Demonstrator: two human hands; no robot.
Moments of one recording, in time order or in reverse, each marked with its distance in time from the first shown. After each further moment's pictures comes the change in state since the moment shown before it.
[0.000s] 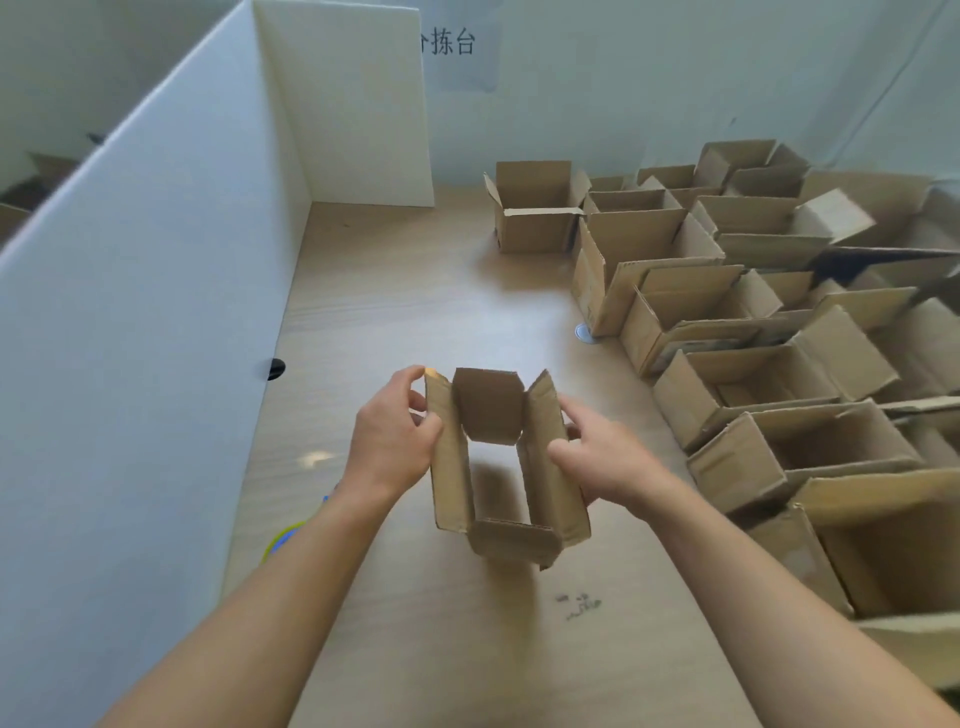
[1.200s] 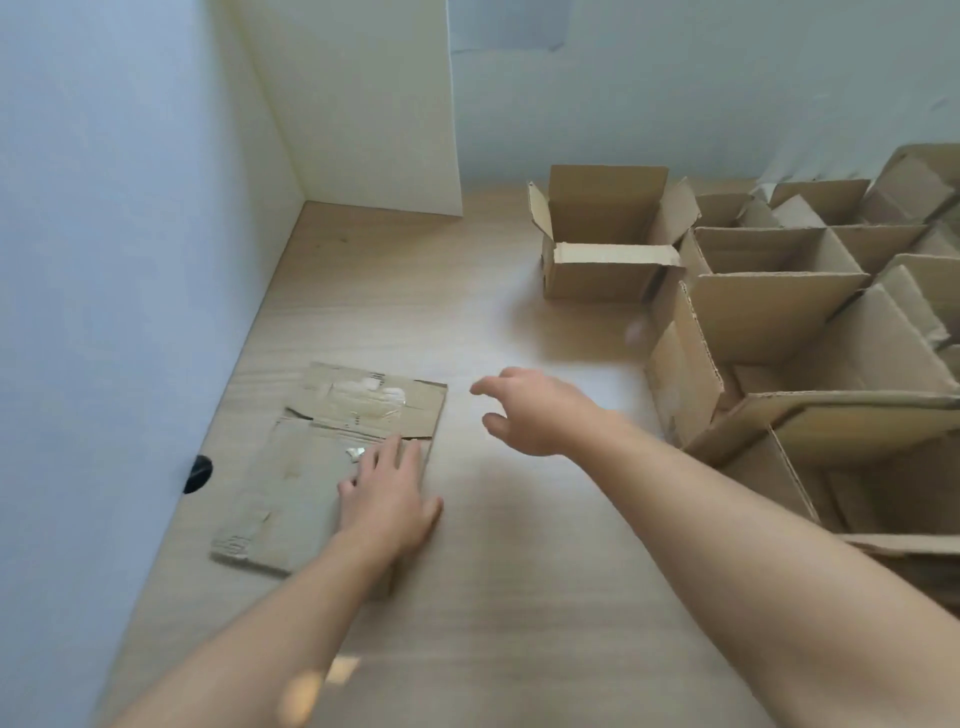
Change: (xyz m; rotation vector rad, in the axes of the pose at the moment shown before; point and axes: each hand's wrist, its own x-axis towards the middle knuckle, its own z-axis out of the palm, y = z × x) left_hand 0.245 -0.103 0.128 0.758 -0.332 -0.245; right_hand 0.372 -0.056 -0.034 -0.885 -0.242 -0.325
